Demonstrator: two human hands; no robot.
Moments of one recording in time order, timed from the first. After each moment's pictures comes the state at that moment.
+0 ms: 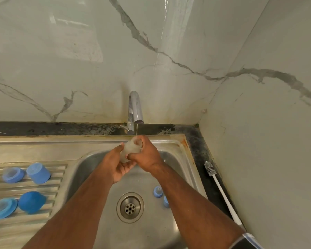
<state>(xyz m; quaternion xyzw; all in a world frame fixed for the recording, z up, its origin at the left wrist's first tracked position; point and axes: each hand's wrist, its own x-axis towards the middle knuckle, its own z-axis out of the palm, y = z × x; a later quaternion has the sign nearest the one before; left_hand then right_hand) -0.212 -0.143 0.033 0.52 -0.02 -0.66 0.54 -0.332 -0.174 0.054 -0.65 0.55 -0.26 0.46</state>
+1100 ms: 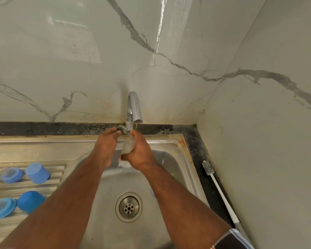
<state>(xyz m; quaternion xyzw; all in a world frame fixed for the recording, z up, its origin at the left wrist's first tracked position) -0.185 -0.176 0.052 0.64 -0.20 -0.52 0.53 -0.309 -0.173 0.060 -0.67 0.54 -0.28 0.43</state>
